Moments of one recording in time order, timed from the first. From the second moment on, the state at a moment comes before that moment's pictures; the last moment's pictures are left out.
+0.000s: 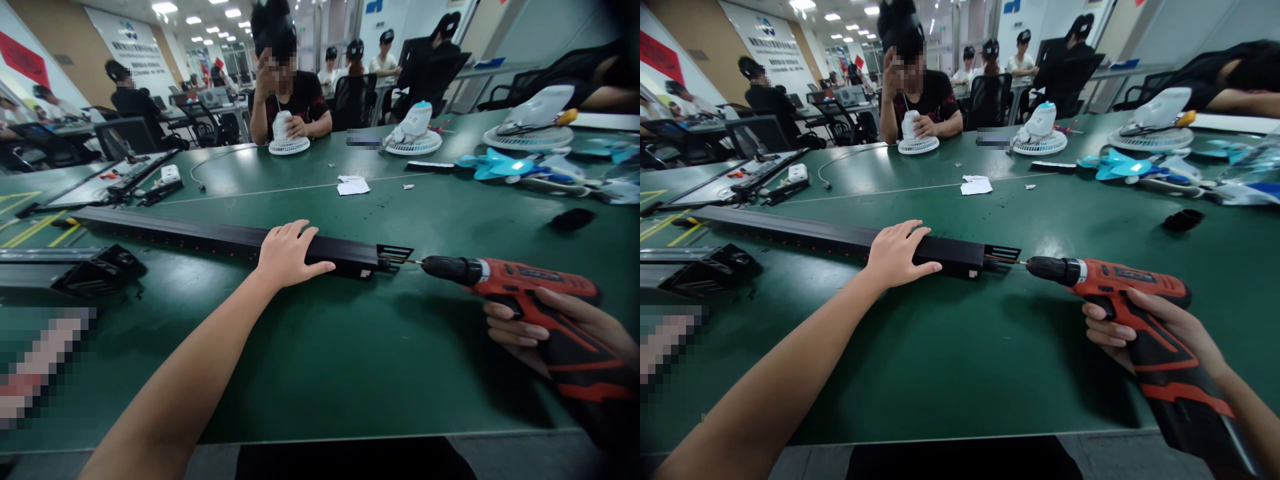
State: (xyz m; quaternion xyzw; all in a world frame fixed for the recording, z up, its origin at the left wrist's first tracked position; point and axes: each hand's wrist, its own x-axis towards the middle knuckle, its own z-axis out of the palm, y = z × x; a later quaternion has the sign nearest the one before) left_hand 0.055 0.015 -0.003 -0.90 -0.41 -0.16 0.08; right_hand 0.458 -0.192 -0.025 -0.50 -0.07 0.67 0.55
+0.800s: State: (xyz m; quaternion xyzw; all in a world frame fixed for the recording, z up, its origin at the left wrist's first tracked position) left_hand 0.056 0.015 -0.002 -0.90 -0.40 -0.16 0.08; right_hand 0.448 -0.192 -0.015 -0.51 -0.06 0.66 0.55
